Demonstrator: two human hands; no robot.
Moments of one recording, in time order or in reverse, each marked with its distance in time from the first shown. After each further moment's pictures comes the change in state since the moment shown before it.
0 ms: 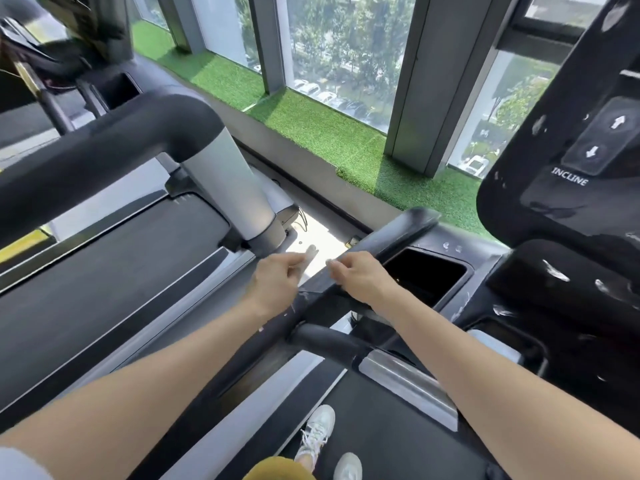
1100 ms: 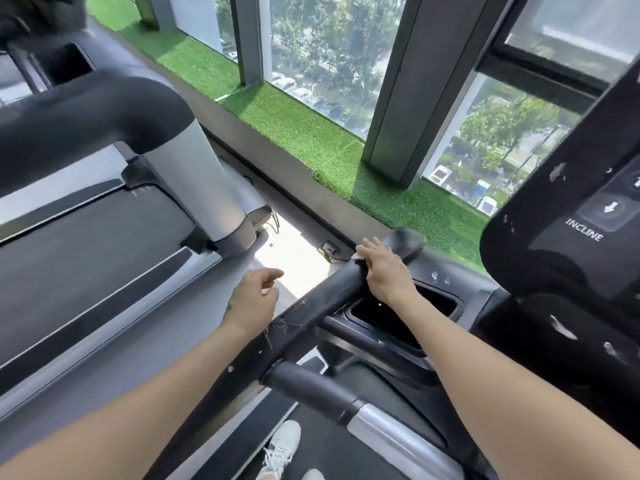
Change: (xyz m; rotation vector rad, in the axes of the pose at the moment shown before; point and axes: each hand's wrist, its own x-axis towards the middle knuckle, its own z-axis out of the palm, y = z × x) left_hand 0.040 -0.034 0.027 -0.224 0.005 -0.187; right_hand 0.077 0.053 -0.044 -0.474 0.212 -0.083
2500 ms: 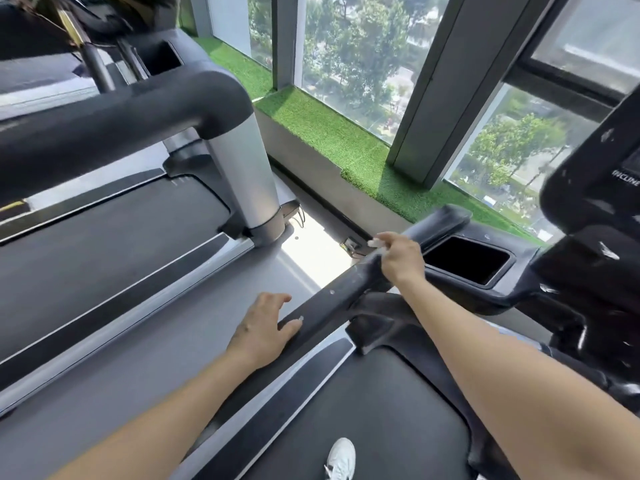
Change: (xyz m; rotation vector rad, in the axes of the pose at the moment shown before) left_hand -0.131 -0.119 -0.099 0.287 -0.147 0.068; right_hand -0.095 -0.132 0.043 0.102 0.137 0.228
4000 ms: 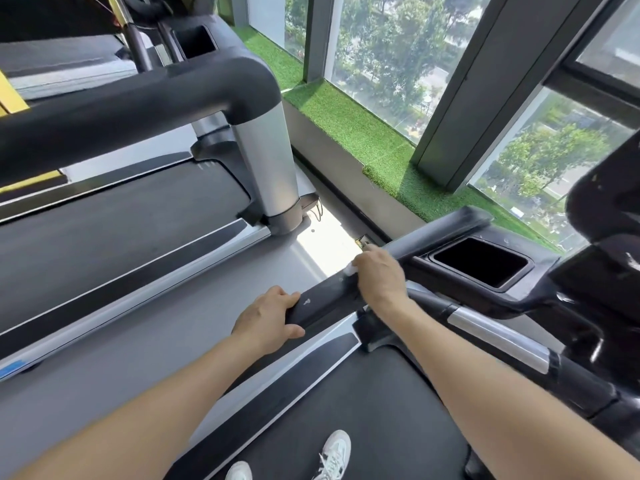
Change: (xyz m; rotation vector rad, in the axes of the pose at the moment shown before) left_hand -0.016 0.006 -0.001 0.132 -0.109 -0.087; right_hand -0.047 -0.020 0.026 -0.402 -0.094 -0.406
